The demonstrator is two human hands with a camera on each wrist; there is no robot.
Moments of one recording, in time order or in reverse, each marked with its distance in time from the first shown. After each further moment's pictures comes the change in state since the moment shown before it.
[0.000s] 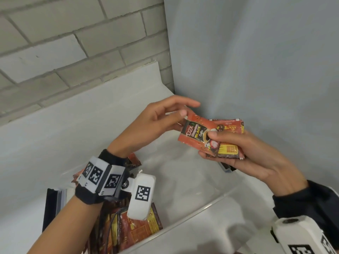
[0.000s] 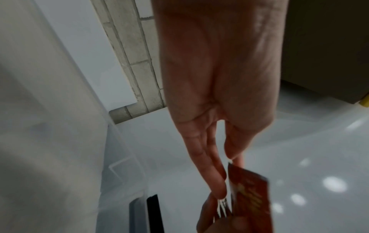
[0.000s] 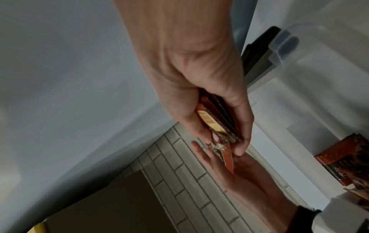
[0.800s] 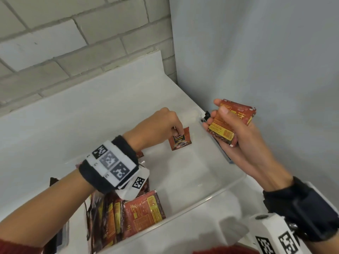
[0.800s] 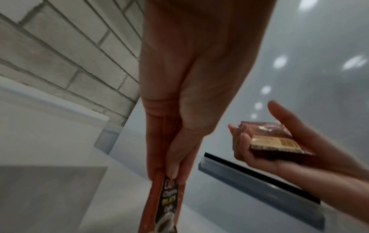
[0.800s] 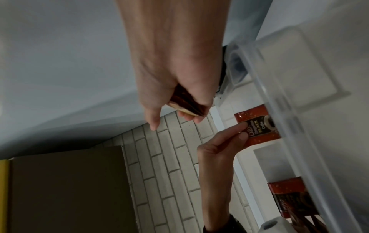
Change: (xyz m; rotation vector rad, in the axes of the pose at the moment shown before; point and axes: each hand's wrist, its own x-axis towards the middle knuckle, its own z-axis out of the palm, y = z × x) left_hand 0.013 -0.050 -0.013 1.072 -0.208 -0.192; right_hand 0.010 0.023 0.014 0.239 0.205 -0.309
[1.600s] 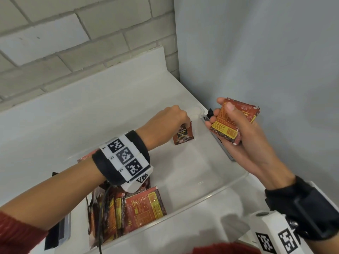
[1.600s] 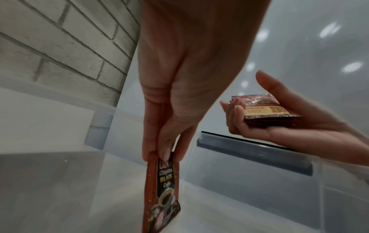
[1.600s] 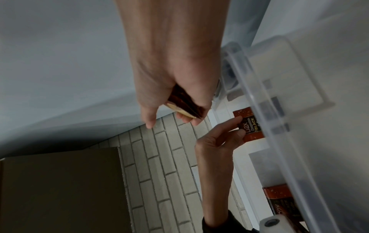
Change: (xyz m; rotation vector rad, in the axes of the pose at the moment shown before) left_hand 0.007 0.000 0.013 0.188 0.062 0.073; right_hand 0.002 0.002 -0.003 -0.003 -0.019 -0.005
